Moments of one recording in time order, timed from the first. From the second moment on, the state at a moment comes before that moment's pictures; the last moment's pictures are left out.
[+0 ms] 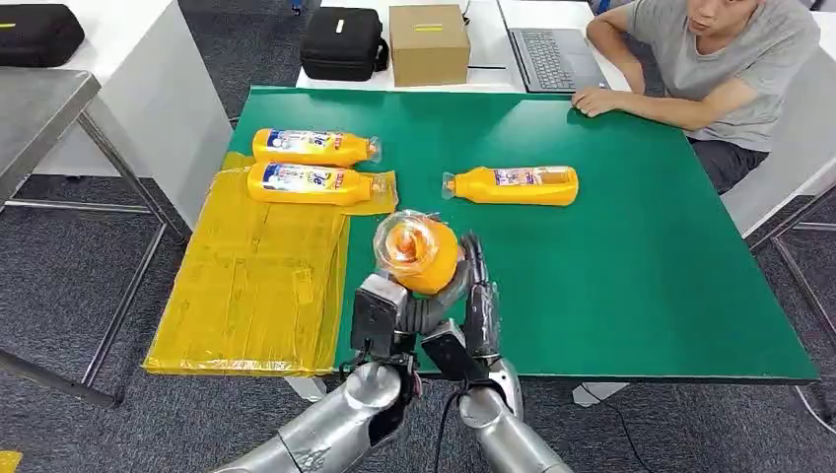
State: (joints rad) left arm -0.49 -0.36 -0.92 -0.91 0.26 0.65 -0.70; right arm -0.28 0.17 0.57 -0.91 0.21 -0.70 -0.70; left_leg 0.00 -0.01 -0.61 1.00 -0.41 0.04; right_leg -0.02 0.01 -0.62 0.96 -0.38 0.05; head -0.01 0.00
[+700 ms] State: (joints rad) left arm -0.40 -0.33 -0.28 -0.90 -0.61 0.69 -0.70; right arm -0.05 0.19 0.27 -1.15 0.25 -0.70 -0.70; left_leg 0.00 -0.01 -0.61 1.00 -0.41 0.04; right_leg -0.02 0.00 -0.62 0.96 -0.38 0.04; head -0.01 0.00
